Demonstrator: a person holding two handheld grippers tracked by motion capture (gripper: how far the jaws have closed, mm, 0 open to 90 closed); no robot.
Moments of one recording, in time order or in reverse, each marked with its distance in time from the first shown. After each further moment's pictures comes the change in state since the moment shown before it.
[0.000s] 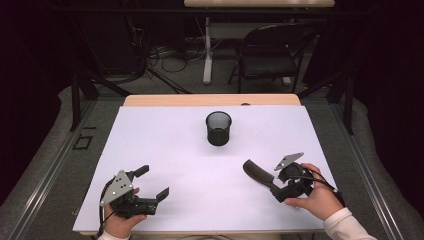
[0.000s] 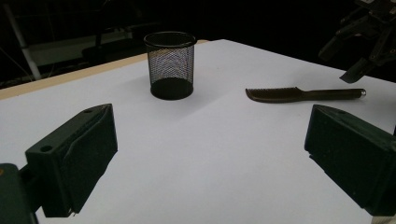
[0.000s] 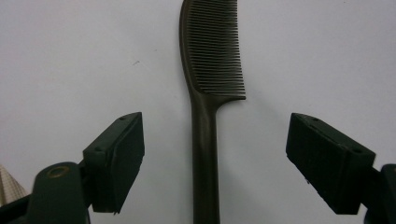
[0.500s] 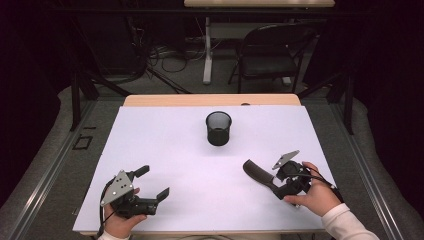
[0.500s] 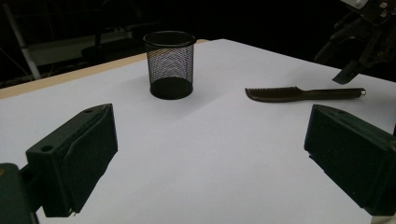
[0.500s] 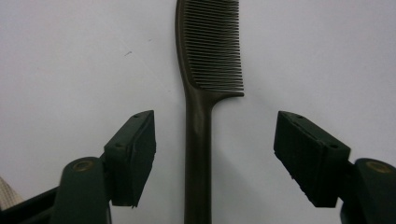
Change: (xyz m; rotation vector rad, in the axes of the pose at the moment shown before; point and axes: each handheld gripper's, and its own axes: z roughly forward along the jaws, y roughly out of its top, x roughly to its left) left arm -0.001 0.000 0.001 0.000 0.002 0.000; right arm -0.005 0.005 0.007 0.046 0.003 -0.035
